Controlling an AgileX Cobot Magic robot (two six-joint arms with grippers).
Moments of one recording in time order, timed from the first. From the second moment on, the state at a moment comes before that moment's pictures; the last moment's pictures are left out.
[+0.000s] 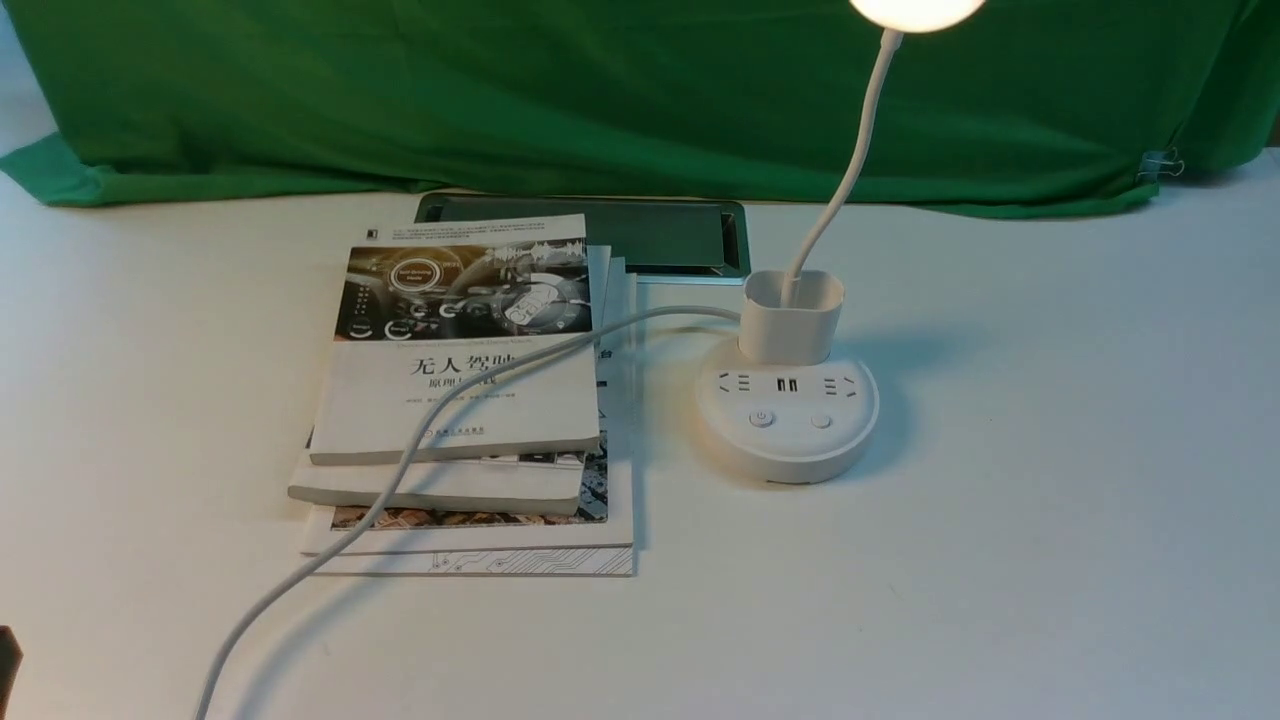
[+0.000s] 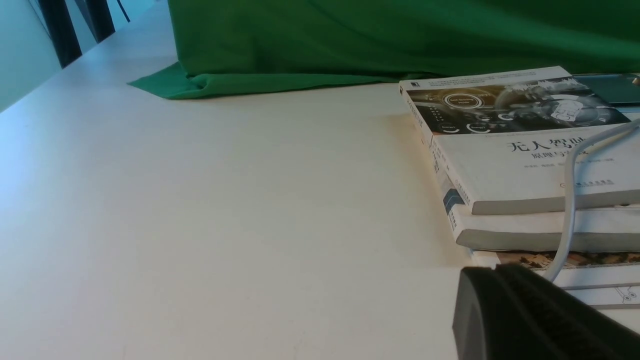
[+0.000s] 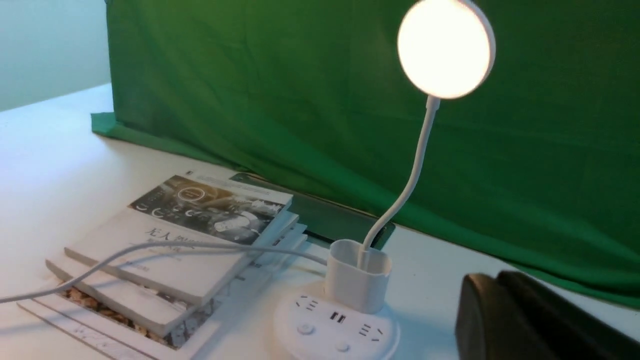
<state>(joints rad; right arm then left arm) 0.47 0.45 -0.48 0.03 0.17 -0.11 0.02 0.00 0.01 -0.08 0.22 0.13</state>
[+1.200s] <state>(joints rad) -0.01 0.00 0.01 -0.04 0.21 0.10 0.02 0.00 0.01 -0.08 0.22 0.13</state>
